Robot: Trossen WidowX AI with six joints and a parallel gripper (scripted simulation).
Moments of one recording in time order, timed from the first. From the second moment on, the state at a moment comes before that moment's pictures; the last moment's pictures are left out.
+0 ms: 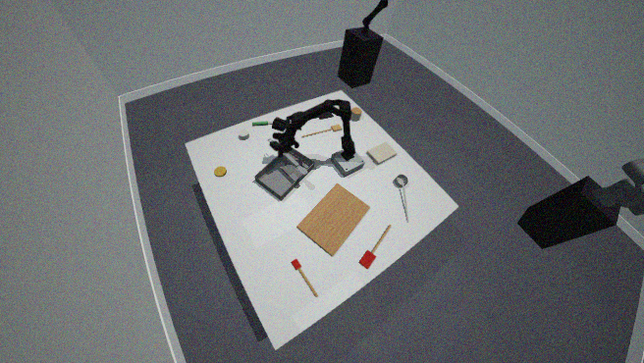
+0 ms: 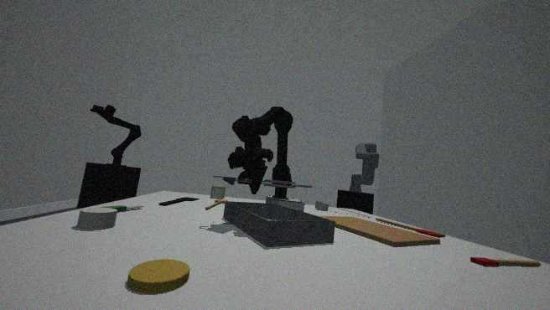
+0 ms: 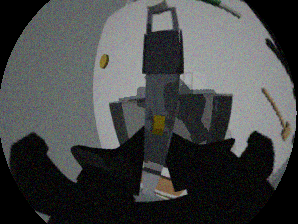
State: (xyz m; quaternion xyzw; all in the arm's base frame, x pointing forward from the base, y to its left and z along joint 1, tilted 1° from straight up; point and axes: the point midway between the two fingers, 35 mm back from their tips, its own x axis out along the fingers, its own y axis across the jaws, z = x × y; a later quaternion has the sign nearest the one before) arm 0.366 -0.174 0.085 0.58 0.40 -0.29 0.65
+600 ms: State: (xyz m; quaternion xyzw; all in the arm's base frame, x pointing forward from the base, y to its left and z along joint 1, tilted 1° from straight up) arm 0.370 -0.176 0.086 0.55 0.44 -0.34 0.62
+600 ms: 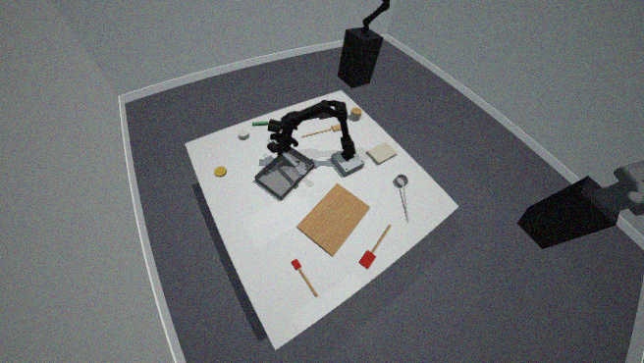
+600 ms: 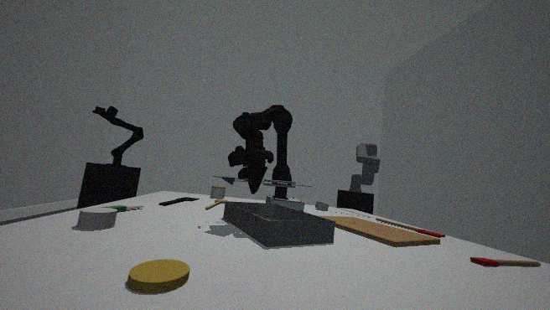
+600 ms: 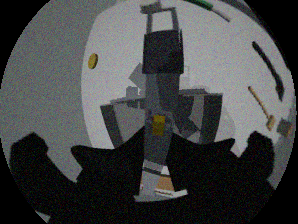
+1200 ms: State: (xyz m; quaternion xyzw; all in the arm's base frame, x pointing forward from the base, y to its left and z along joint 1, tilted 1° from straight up) arm 0.370 -0.175 0.086 0.49 0.51 -0.42 0.57
